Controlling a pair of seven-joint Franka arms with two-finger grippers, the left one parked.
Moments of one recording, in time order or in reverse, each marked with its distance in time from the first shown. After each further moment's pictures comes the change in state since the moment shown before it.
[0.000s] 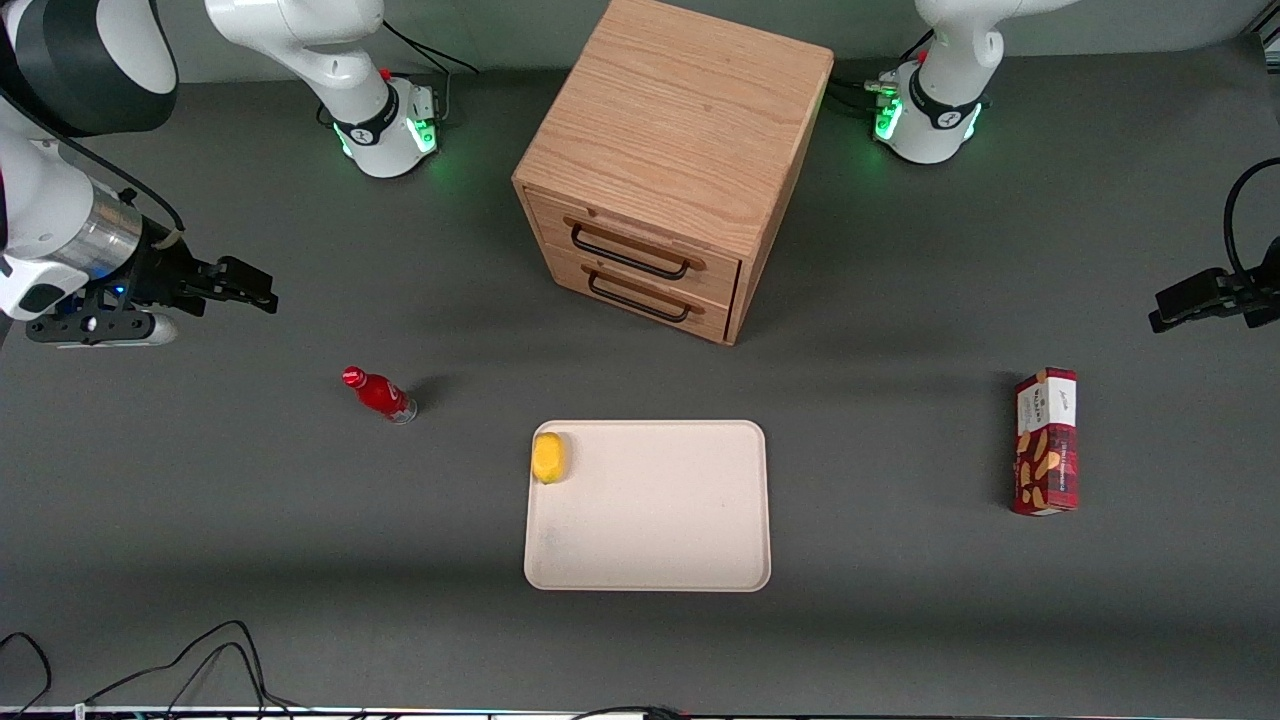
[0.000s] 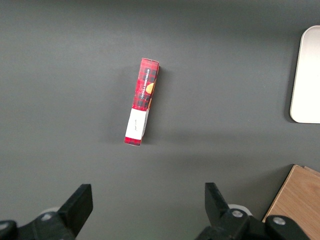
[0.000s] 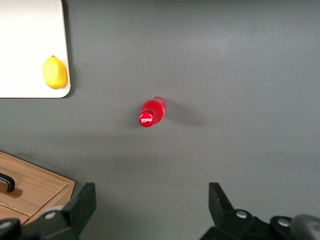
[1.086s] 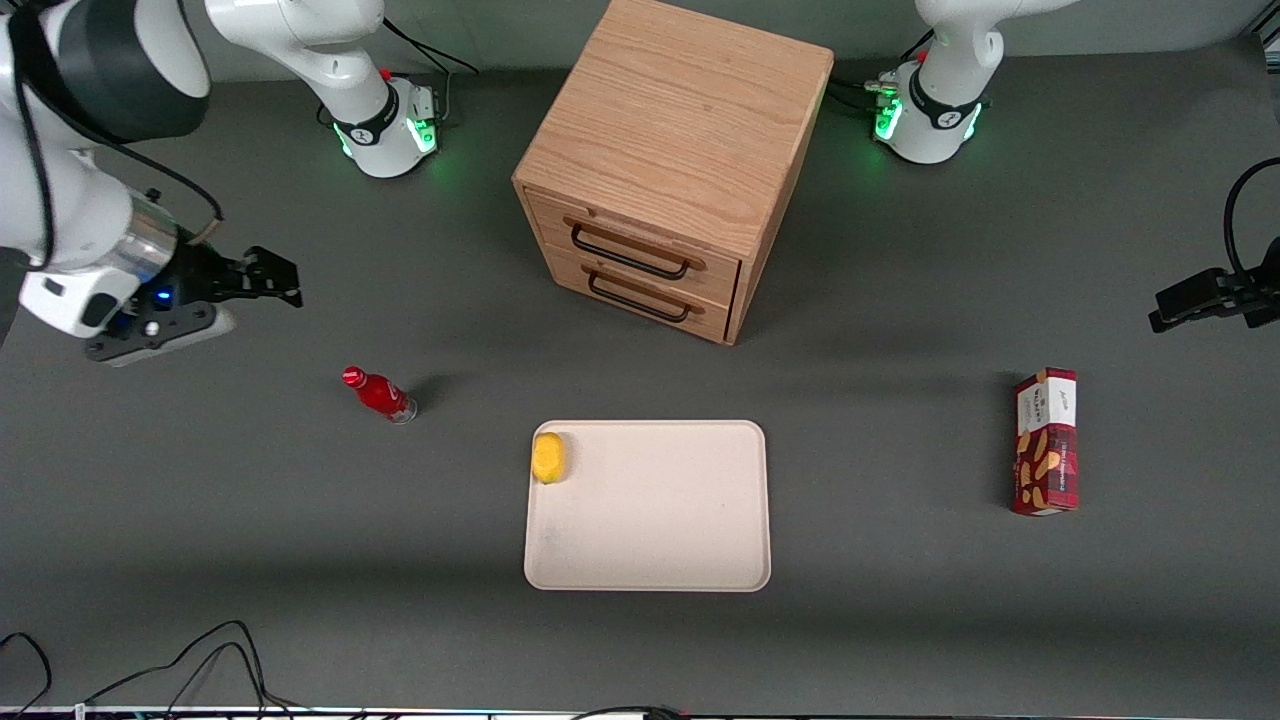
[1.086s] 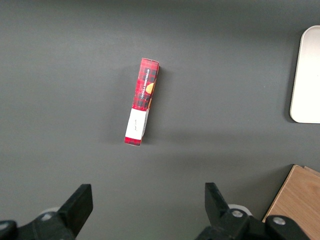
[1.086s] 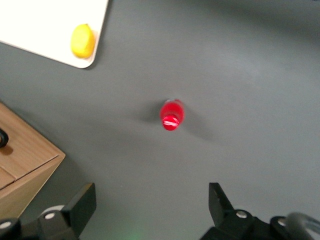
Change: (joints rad) arm 0.019 0.054 0.081 0.044 -0.011 -0.015 -0.249
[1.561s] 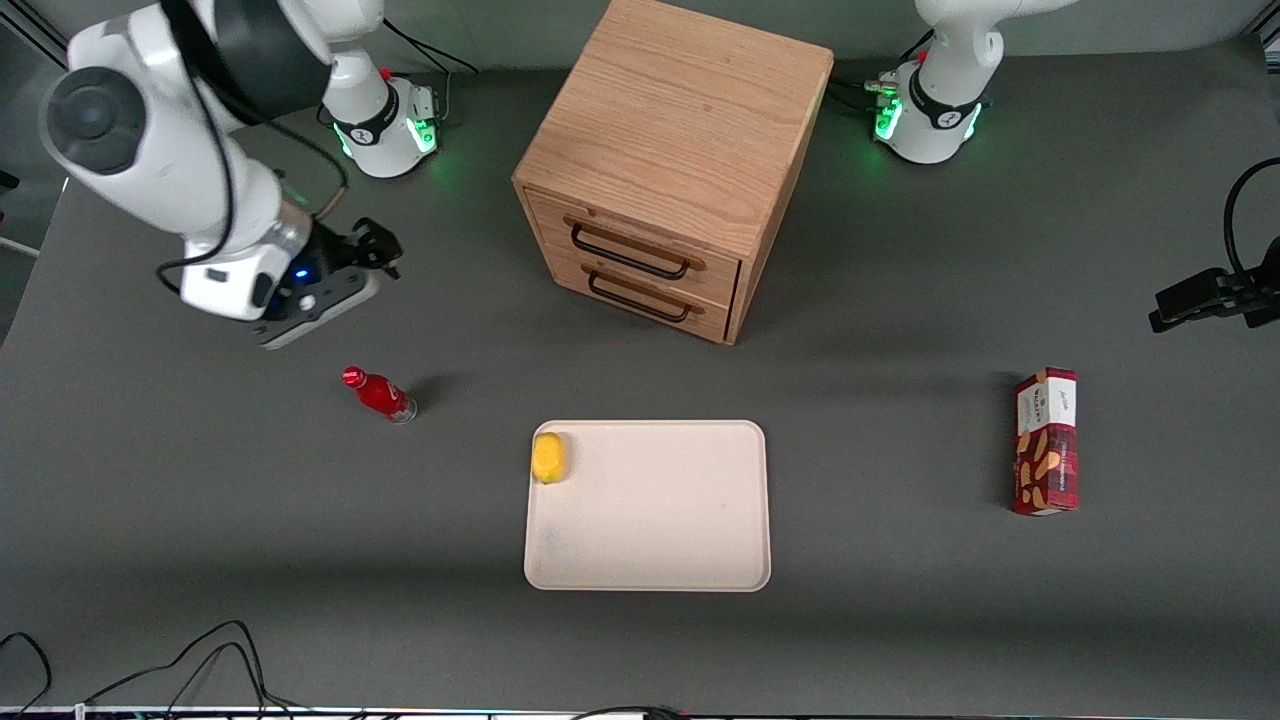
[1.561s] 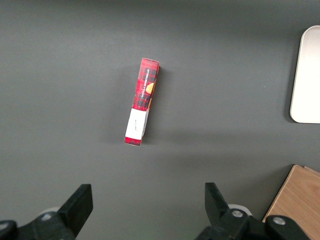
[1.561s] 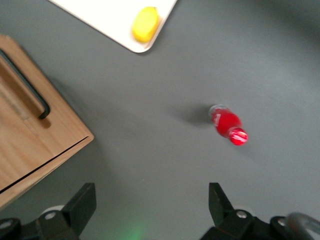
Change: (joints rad) arm 0.029 0.021 0.191 0.008 0.000 -0.020 -0.007
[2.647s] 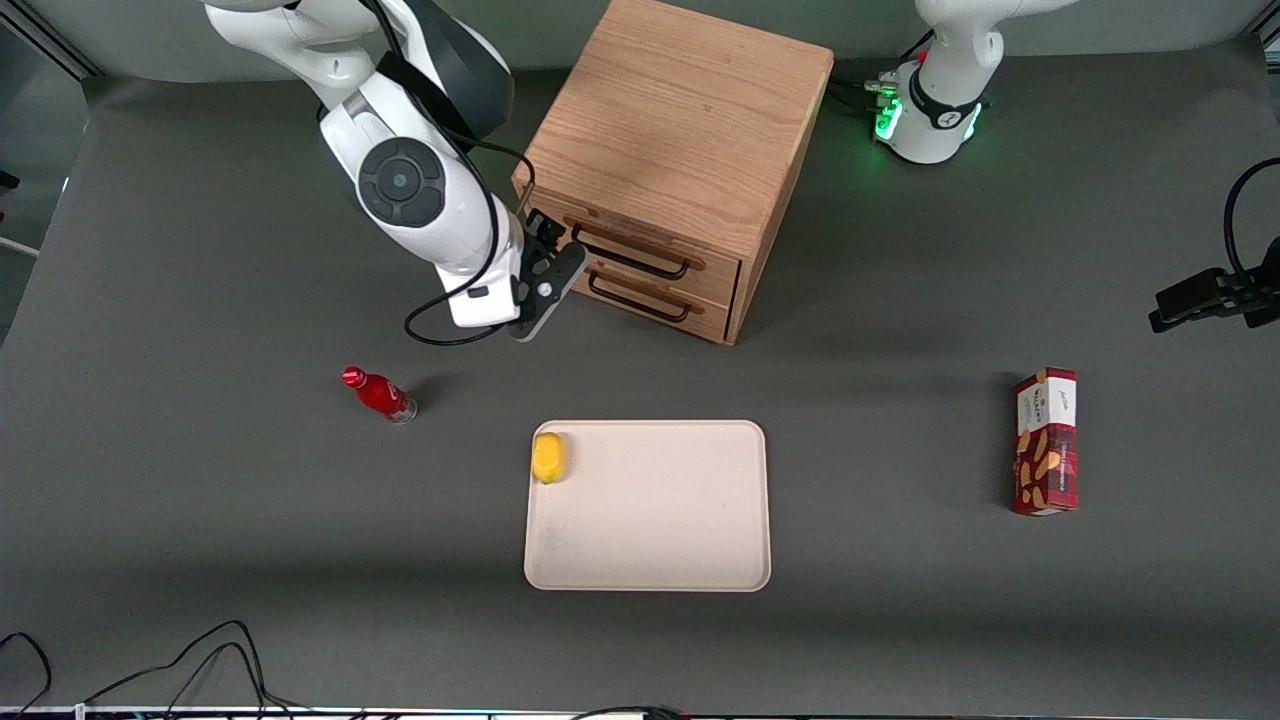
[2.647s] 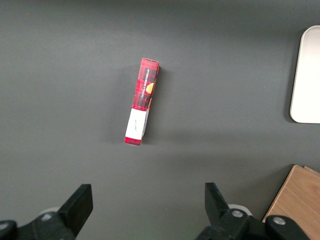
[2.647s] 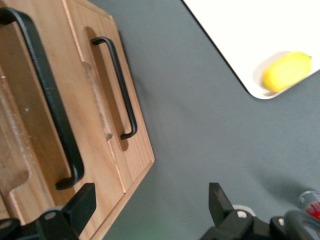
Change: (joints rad) arm 0.004 0.281 0.293 0.095 0.006 0.099 -0.082
